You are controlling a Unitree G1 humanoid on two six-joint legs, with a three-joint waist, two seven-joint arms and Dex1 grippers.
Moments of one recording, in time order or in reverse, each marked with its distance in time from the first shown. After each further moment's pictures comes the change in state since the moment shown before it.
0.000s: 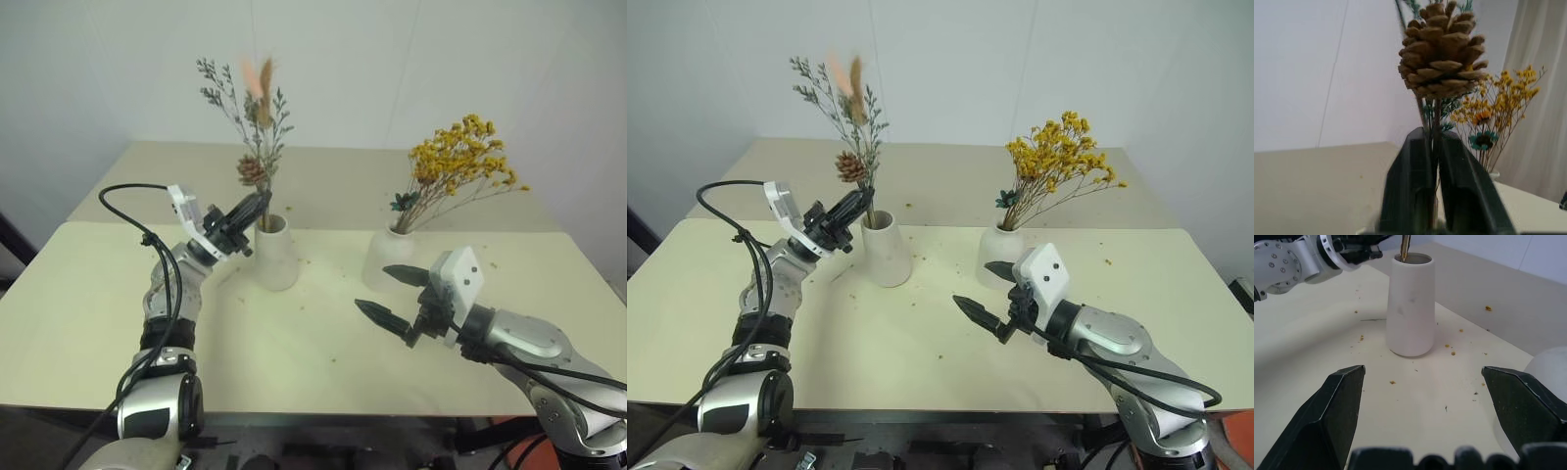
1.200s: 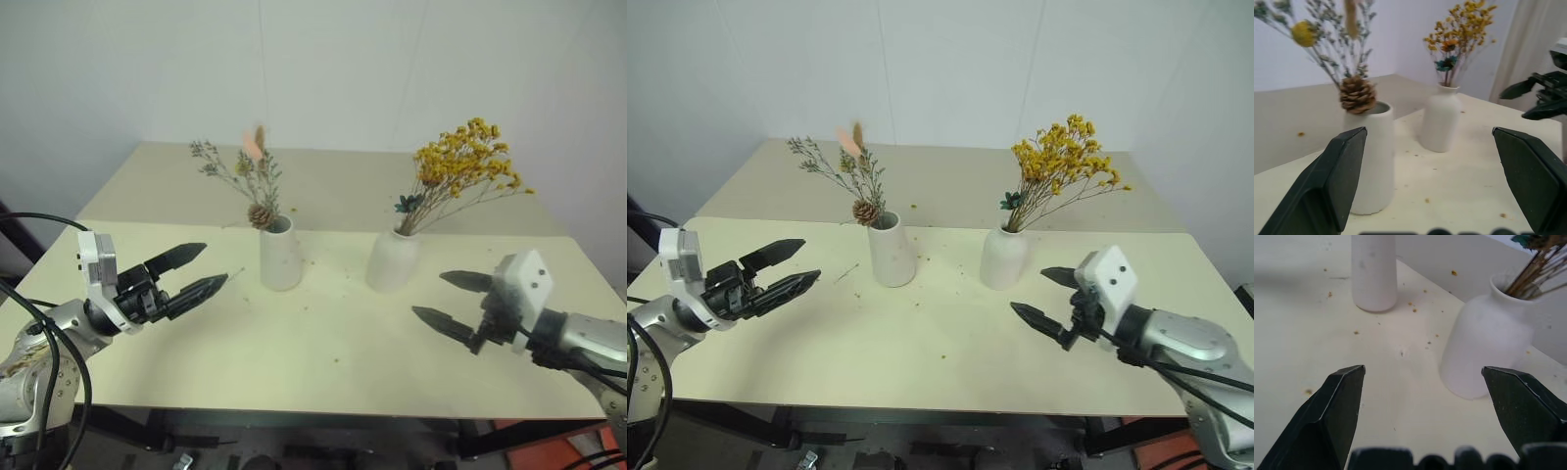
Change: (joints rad) left arm 0.683 0.401 0.134 -0.901 -0.260 0.443 0.113; right arm 0.191 -0.249 -0.322 0.104 0.038 -0.049 0.237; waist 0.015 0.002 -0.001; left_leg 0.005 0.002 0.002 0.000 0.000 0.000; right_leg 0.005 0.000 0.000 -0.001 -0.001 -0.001
